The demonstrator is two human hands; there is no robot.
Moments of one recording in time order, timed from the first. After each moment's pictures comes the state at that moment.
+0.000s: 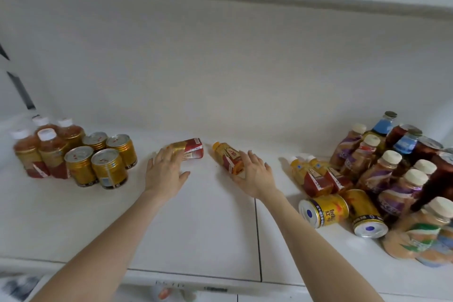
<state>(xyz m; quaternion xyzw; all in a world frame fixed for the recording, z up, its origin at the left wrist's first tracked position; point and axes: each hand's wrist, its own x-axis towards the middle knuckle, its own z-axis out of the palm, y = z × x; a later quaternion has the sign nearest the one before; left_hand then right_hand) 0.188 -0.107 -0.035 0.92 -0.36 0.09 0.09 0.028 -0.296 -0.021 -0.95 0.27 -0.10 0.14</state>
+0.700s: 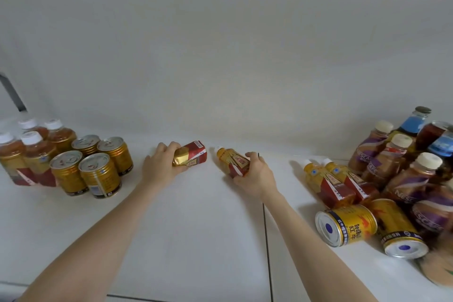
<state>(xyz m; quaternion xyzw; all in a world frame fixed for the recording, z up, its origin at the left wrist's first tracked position) 0.244 -0.135 -0.047 0.92 -0.33 0.05 0.21 0.067 -0.317 -0.046 -0.89 0.32 -0.16 0.29</state>
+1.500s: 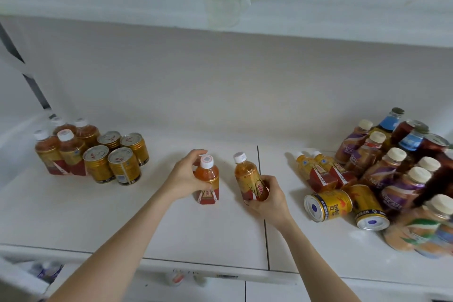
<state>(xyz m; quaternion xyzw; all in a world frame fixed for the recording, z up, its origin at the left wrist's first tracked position) 0.155 -0.095 -0.002 0.79 -0.34 -0.19 0.47 -0.032 -0.264 -0.056 -0.78 0.32 -0.23 0.49</state>
